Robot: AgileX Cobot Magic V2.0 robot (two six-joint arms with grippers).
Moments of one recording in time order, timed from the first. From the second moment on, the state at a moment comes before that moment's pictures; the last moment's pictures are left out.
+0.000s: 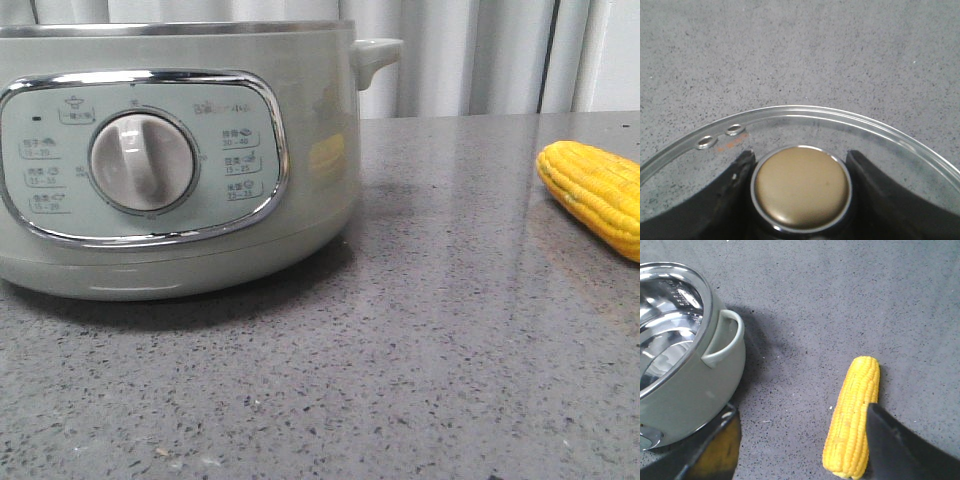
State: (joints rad) left arm 0.27 1.09 -0.62 -0.34 0.13 0.29; right arm 0.10 0.90 -1.10 0.27 0.87 -0.15
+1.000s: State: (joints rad) left arm 0.27 1.16 -0.60 -0.34 0.08 0.29; right arm 0.10 0.90 -1.10 0.28 0.88 -0.15
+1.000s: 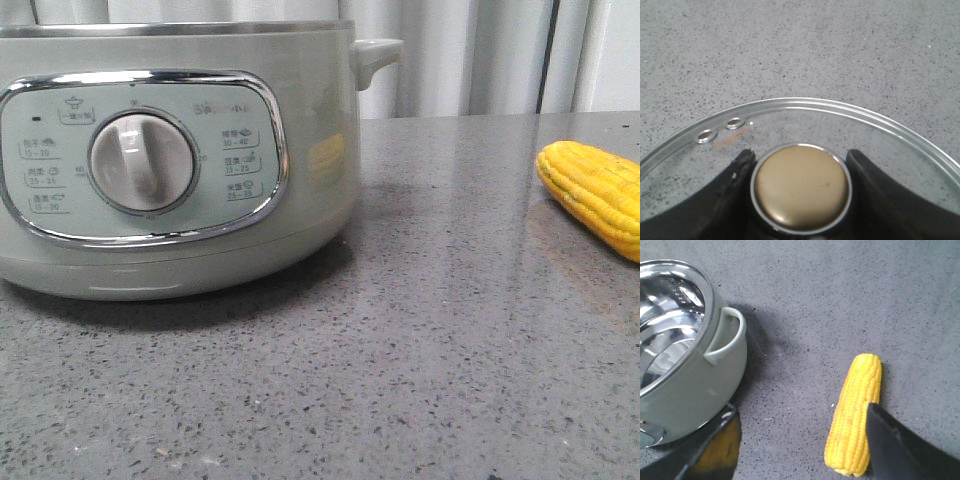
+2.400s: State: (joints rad) left arm 0.18 1.04 -0.61 -0.35 -0.04 0.29; right arm 0.10 0.90 -1.10 0.28 0.88 -0.15
